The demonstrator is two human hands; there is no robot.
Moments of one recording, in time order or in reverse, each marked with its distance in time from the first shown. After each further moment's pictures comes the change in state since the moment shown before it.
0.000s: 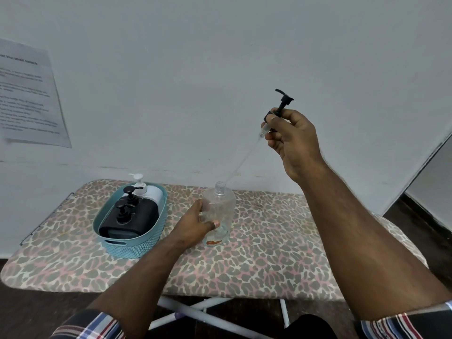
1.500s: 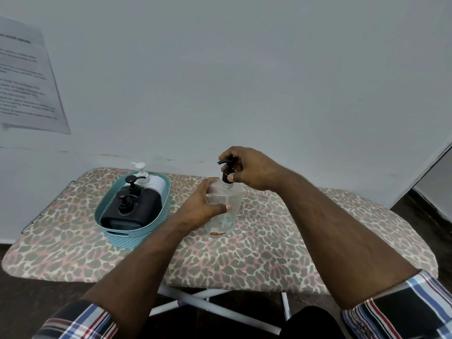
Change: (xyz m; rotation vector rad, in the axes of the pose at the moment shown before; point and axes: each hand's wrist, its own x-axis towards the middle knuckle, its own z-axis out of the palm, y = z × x) left_hand 0.007 0.022 -0.010 -0.121 -0.044 0.088; right_hand -0.007 0.069 0.038 -0.852 -0.643 0.084
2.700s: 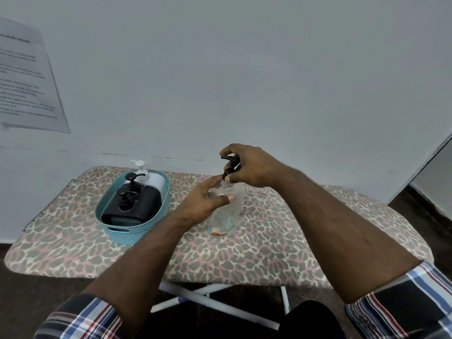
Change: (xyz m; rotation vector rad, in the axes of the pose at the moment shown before) left_hand -0.007 0.014 0.002 -0.069 -0.053 0.016; right_hand -0.006 -0.005 -0.002 -0.157 0.008 -0.004
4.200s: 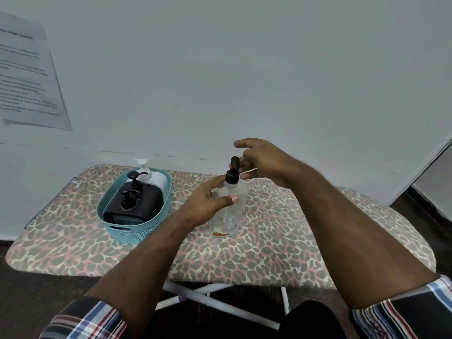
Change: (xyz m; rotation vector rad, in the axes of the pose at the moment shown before) left_hand -0.001 -0.001 0.001 0.021 0.009 0.013; right_hand -0.008 -0.004 -0.012 0.576 0.010 0.225
